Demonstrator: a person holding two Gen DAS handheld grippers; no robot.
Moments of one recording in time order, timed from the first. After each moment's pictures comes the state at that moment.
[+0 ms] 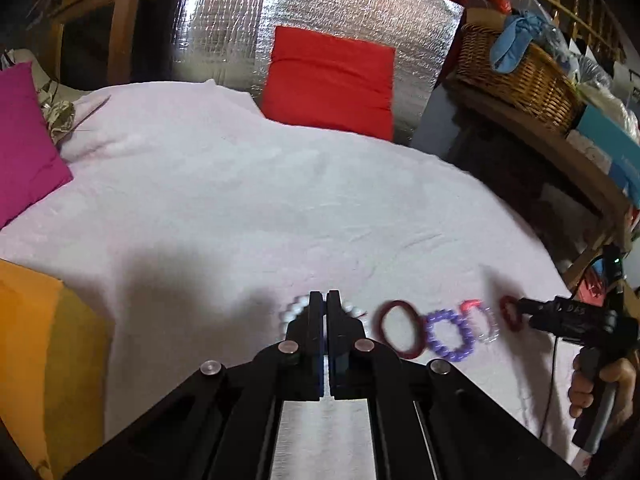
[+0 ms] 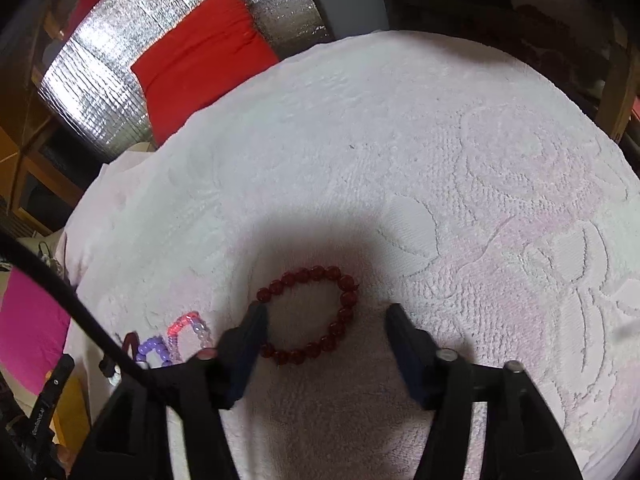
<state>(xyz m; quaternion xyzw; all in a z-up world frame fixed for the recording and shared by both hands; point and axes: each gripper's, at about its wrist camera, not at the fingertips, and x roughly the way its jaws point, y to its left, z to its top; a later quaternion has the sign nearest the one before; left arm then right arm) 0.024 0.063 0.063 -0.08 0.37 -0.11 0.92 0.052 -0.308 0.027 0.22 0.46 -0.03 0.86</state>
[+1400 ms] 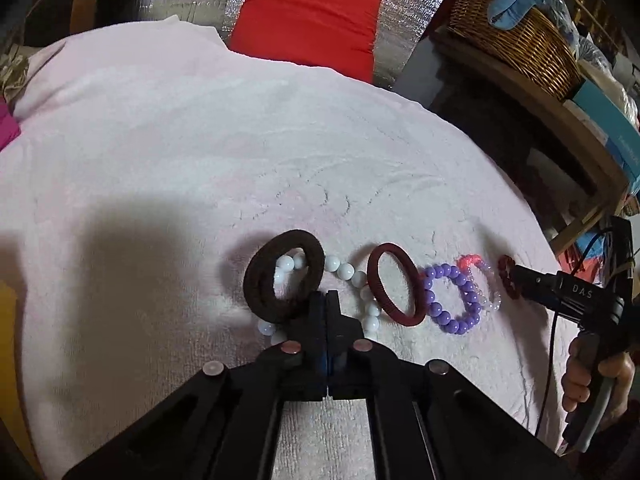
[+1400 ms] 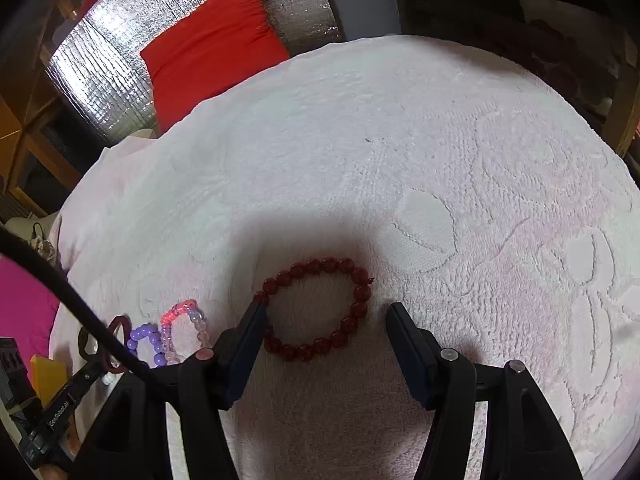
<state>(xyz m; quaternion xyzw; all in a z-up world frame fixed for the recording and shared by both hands) 0.046 0.039 0.014 -0.09 0.44 -0.16 0.88 0.055 -0.295 0.020 0.19 0.47 -0.03 0.86</state>
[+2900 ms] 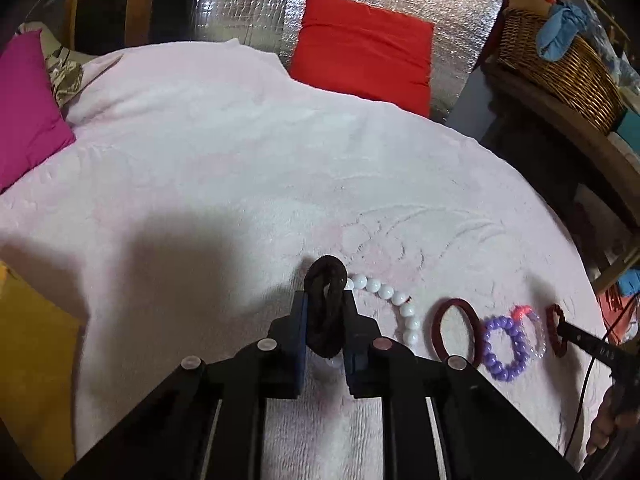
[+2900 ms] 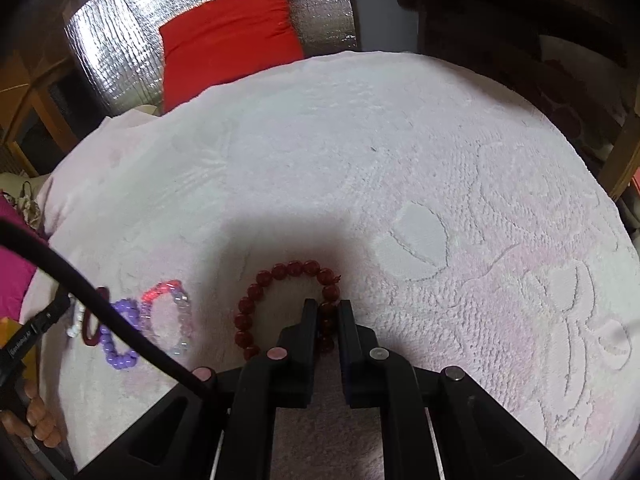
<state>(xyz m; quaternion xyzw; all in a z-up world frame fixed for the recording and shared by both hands) 0.059 0.060 0.021 -0.09 0.41 -0.06 0.91 0.050 -0.282 0.026 0.11 0.46 -0.03 0.88</state>
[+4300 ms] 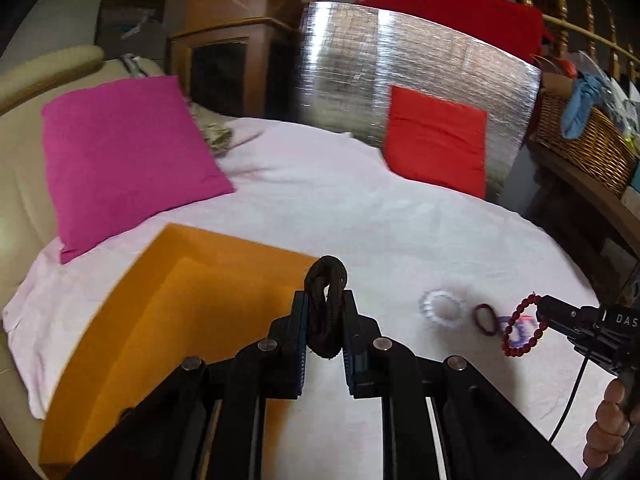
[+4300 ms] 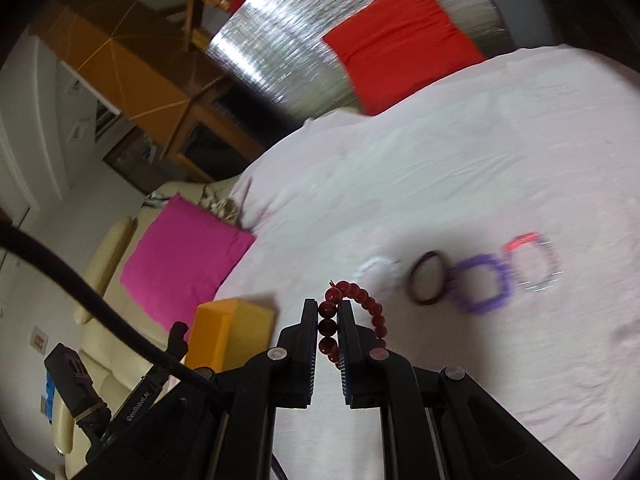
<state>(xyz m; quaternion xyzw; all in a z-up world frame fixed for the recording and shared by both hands) -0.099 0.169 0.117 -0.10 0.30 0.09 0.94 -0.014 -0.131 0.101 0.26 0.40 0.25 0.85</state>
